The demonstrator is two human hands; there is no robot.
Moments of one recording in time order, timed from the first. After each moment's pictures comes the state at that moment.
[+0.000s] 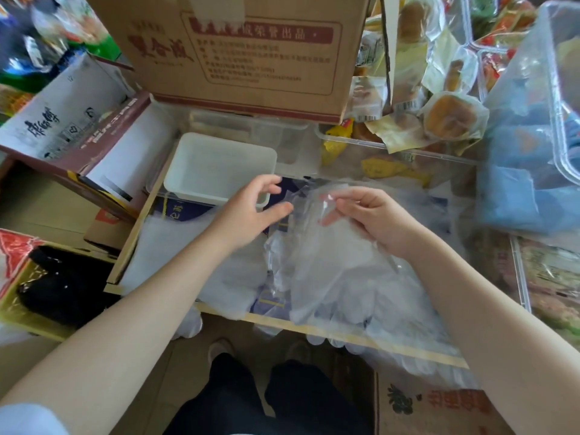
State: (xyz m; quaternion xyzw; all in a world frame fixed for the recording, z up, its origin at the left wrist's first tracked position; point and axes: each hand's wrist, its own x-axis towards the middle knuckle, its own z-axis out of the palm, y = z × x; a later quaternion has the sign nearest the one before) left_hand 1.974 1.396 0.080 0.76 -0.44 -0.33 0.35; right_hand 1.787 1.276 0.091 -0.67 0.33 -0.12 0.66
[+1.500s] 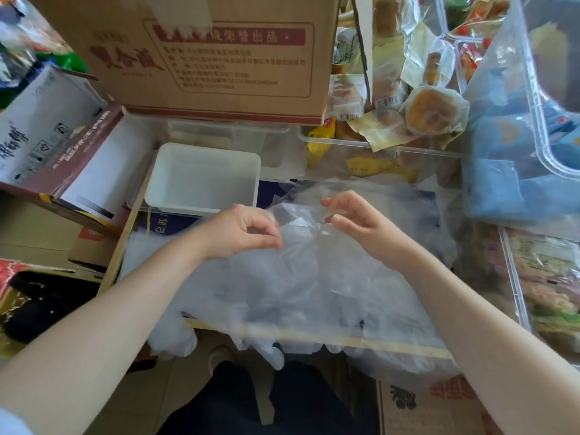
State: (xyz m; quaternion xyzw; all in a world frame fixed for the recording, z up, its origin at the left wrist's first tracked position) left_hand 1.989 1.391 0.087 0.60 -0.56 -0.50 0.29; right_hand 1.770 1.277 0.065 -0.71 0.32 -0.12 0.61
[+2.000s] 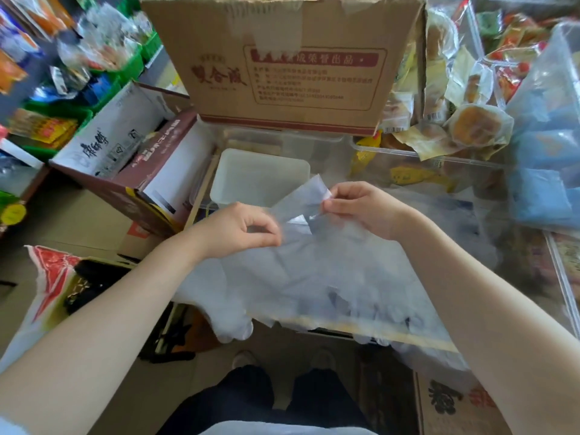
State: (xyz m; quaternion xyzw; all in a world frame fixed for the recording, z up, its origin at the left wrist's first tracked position) left_hand 2.052 1.462 0.124 0.63 -0.59 -0.42 0.26; right_hand 1.861 1.305 0.106 -0.62 0.31 -0.06 0.71
